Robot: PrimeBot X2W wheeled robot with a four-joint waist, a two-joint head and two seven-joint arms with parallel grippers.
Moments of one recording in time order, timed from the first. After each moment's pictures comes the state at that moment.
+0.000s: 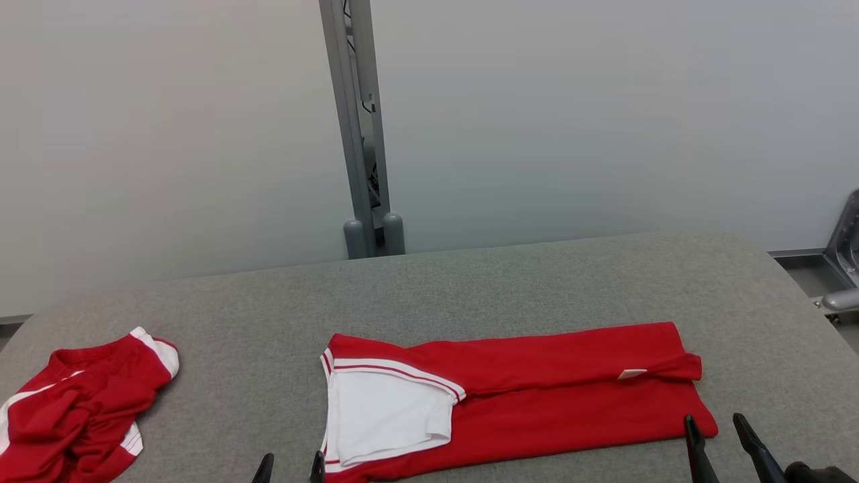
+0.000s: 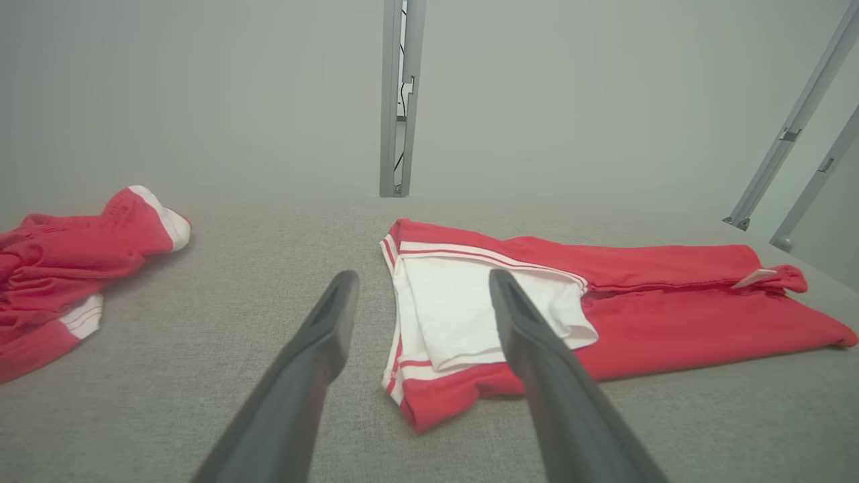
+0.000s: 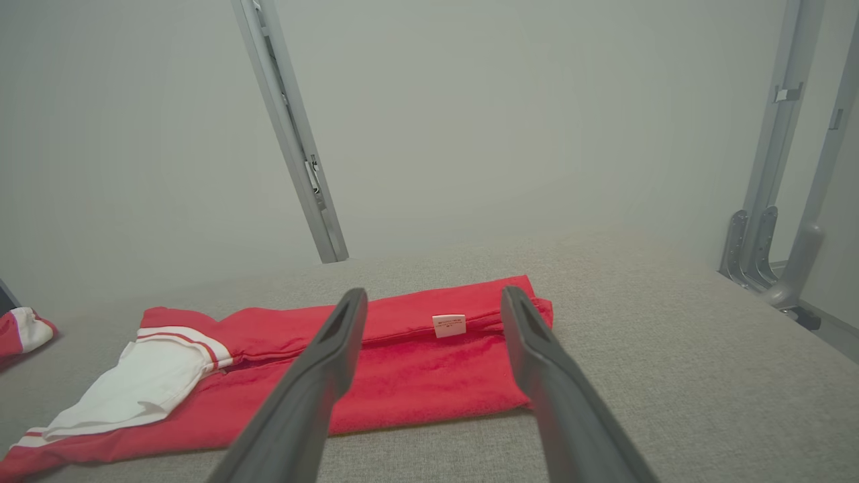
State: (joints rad) left arm 0.20 0.11 -0.33 0.22 -0.37 0.19 -0.26; right arm 0.17 -0.08 0.02 0.23 0.26 0.13 -0.26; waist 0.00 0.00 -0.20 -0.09
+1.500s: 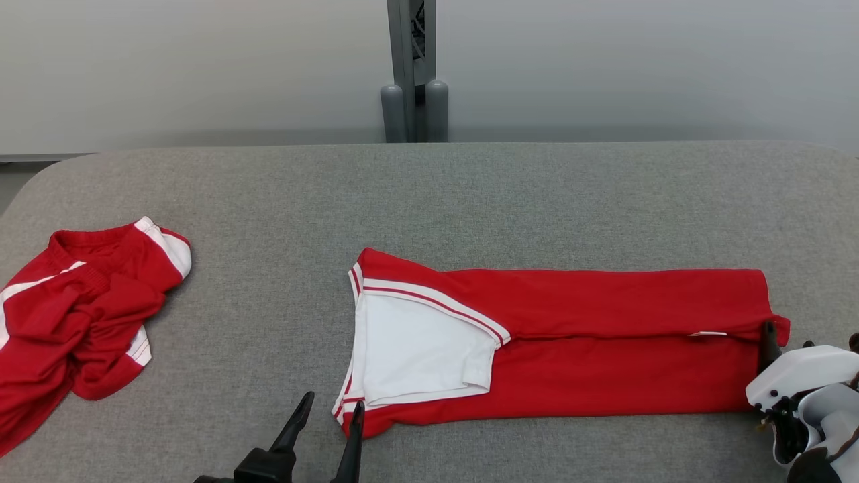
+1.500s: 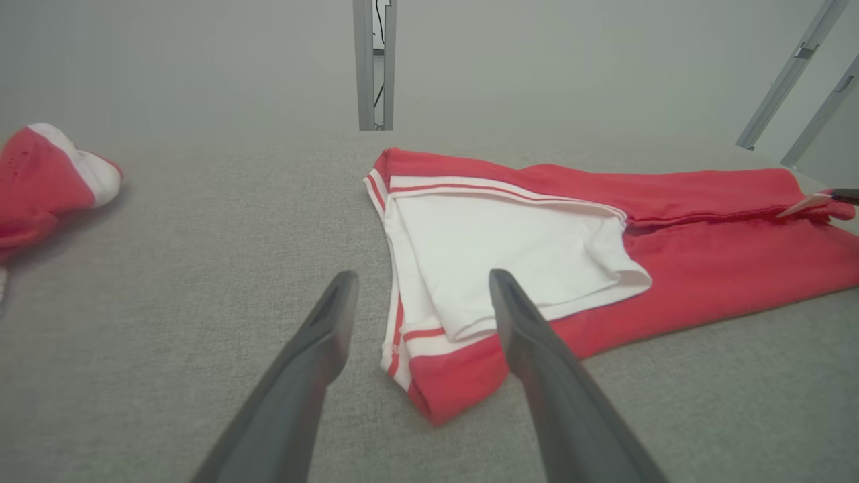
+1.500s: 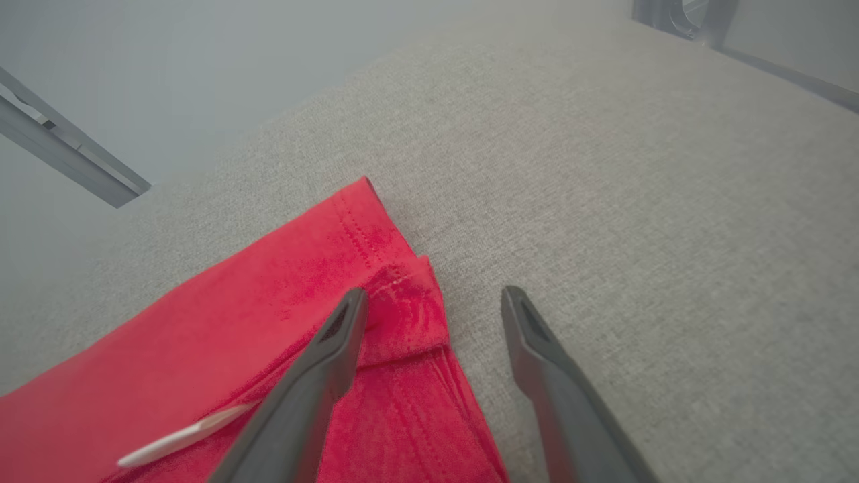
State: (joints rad) left arm 0.07 0.09 -0.36 0.24 -0.24 0.08 -0.26; right arm -0.61 -0.14 -0.38 1.27 0.21 0.13 -0.22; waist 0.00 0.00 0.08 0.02
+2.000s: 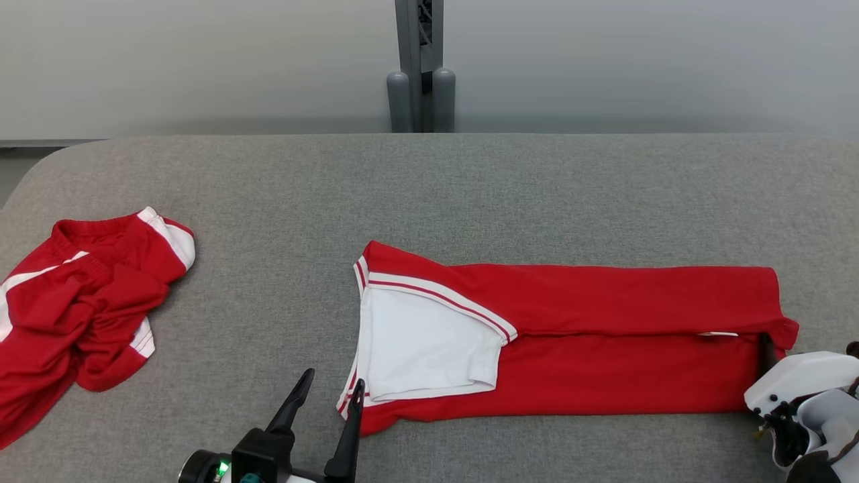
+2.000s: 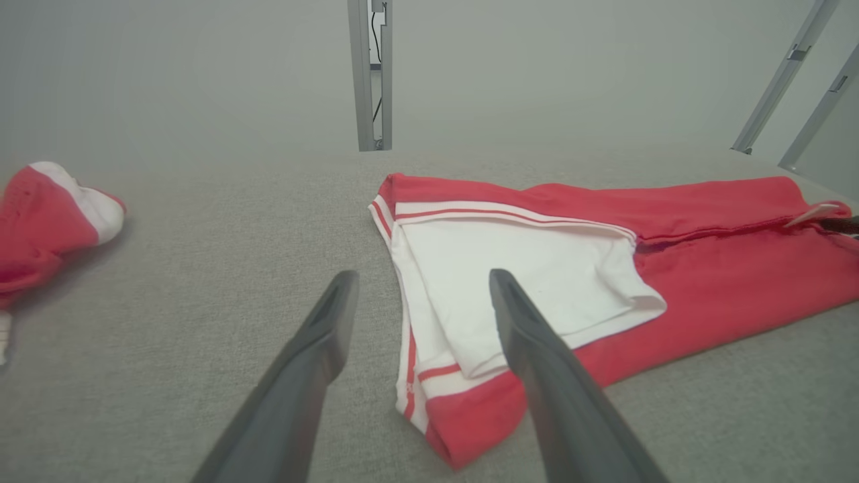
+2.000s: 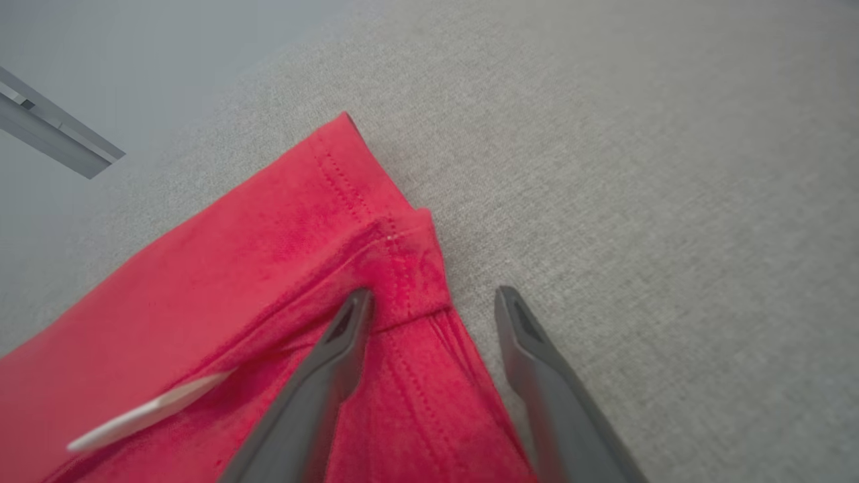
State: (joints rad) left arm 0.02 0.11 -0.37 0.23 -0.24 0.07 -0.26; right arm -0.61 -0.13 -0.45 1.29 0.18 0.13 -0.17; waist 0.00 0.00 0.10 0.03
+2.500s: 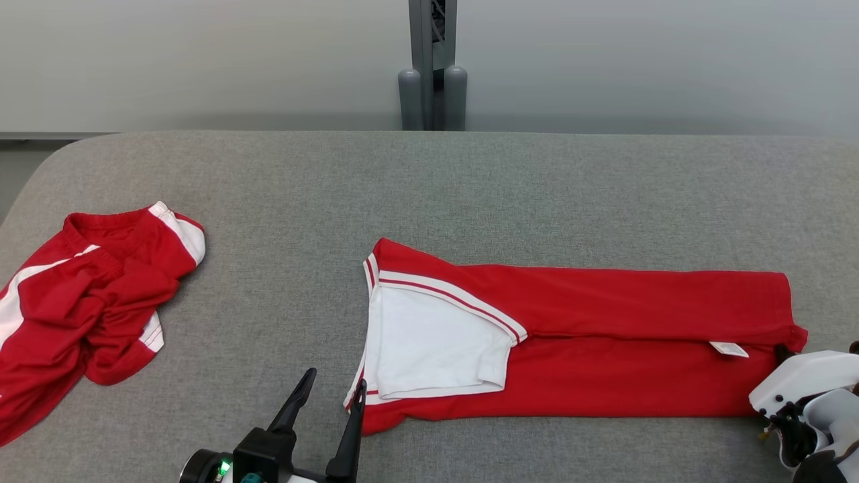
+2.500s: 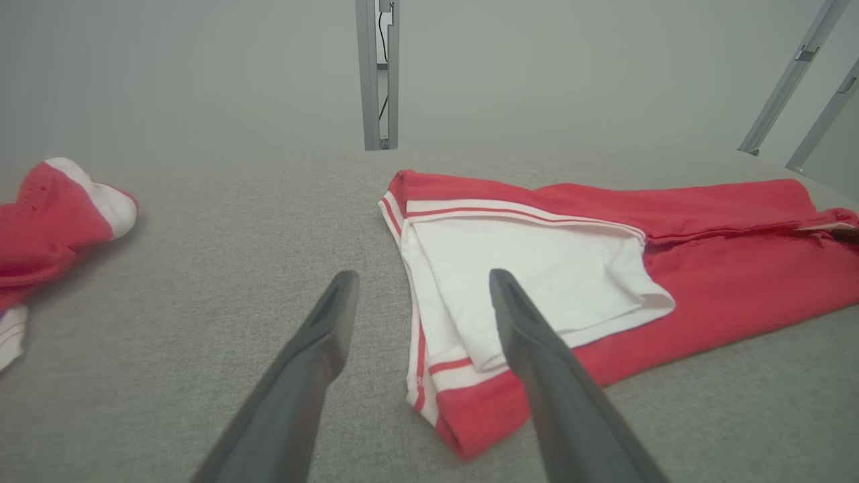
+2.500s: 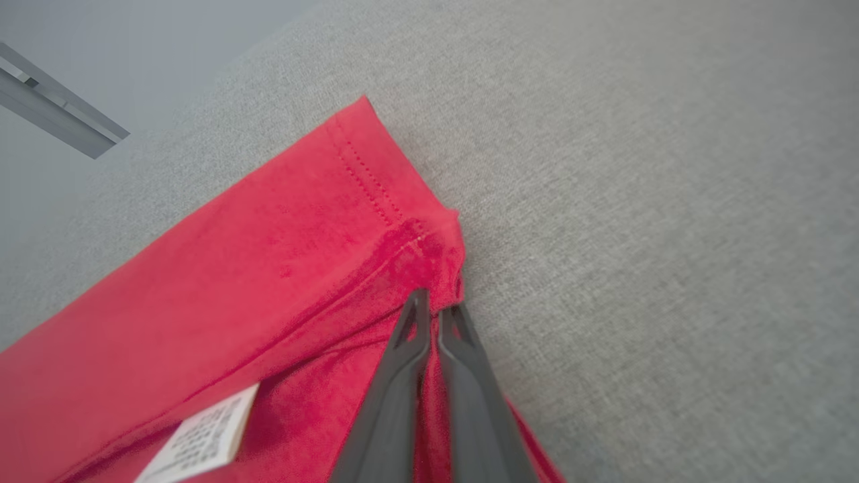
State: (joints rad) left arm 0.02 0.11 -0.38 0.23 -0.24 0.07 -0.26; right arm -0.61 -0.14 -0.50 1.28 0.15 0.13 -0.11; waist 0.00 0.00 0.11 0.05
